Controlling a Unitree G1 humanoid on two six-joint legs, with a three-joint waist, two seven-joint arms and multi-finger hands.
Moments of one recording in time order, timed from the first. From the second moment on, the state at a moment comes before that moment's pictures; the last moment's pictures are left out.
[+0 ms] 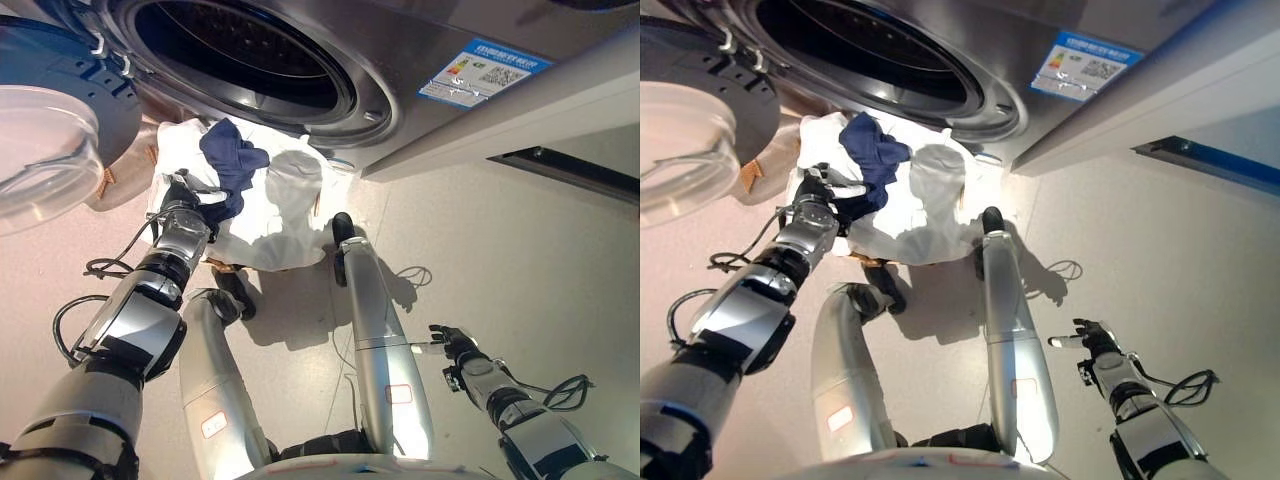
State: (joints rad) left arm -0.99 0.47 -0.49 1.16 -0.36 0.18 0.44; right arm -0.35 -0.39 0.34 1.21 0.14 0.06 -0.08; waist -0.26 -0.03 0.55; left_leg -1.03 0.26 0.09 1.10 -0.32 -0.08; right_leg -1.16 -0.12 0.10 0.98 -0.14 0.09
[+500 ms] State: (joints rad) left arm -1.04 0.49 -0.49 1.16 -0.39 0.18 0.46; right arm -0.35 -0.39 0.37 1.18 0.22 0.06 -0.08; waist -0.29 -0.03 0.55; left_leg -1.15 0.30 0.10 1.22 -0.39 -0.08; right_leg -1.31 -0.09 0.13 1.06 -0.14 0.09
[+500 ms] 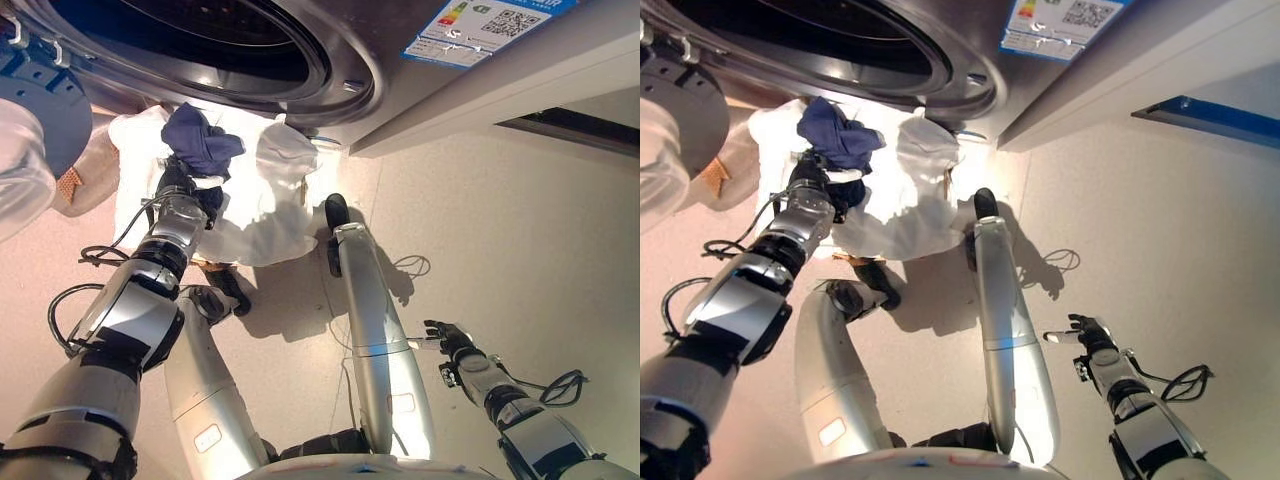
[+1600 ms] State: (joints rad) left arm -1.15 0.69 -0.44 1.16 -0.55 0.15 0.54; right arm -0.28 -0.43 0.37 1.12 0.29 0.03 -0.12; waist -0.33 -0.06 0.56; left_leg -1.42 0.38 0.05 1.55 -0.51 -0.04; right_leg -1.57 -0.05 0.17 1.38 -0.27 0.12
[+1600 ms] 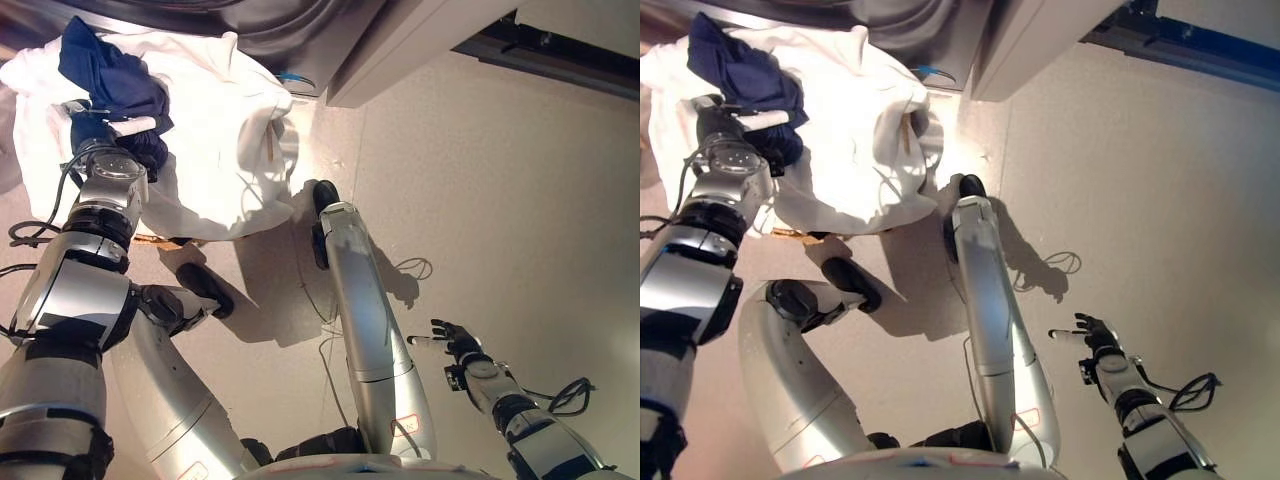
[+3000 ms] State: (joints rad) left arm -1.01 0.50 -0.38 0.78 -0.76 0.06 0.52; right arm -0.25 -0.41 0.33 1.14 0.17 0.07 -0.10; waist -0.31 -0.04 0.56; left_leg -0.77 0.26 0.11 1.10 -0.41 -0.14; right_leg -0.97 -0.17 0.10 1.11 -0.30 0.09
